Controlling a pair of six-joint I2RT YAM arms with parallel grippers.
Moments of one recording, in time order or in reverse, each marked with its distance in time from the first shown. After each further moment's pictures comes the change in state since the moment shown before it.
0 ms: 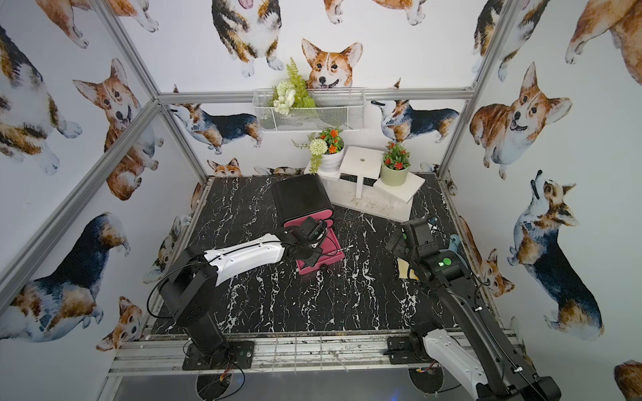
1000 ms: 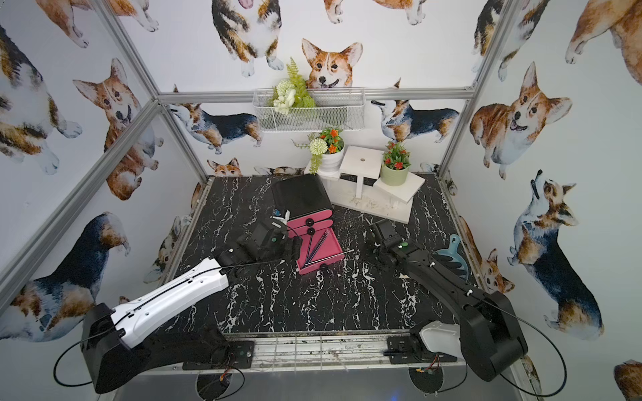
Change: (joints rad) left arm 0.024 -0.573 -0.227 0.035 -0.190 -0.300; right arm 0.141 0.410 -0.106 0.335 -0.396 0.146
